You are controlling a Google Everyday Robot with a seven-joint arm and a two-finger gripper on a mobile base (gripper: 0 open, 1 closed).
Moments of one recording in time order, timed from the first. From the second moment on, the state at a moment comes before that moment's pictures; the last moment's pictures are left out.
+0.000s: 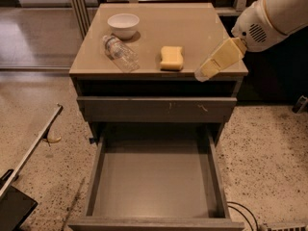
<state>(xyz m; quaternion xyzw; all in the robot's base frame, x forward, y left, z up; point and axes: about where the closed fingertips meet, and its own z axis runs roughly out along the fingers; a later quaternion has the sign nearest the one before) 0.559 -0.154 0.957 -0.43 0.84 0.11 0.32</state>
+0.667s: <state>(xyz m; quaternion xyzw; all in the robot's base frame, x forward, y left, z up) 0.629 -0.140 0.916 -0.41 0.82 0.14 0.39</state>
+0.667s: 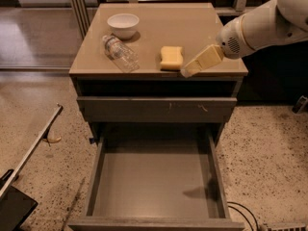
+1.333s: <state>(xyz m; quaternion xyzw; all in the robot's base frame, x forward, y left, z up) 0.690 -0.105 0.885 -0.40 0.81 0.15 0.40</state>
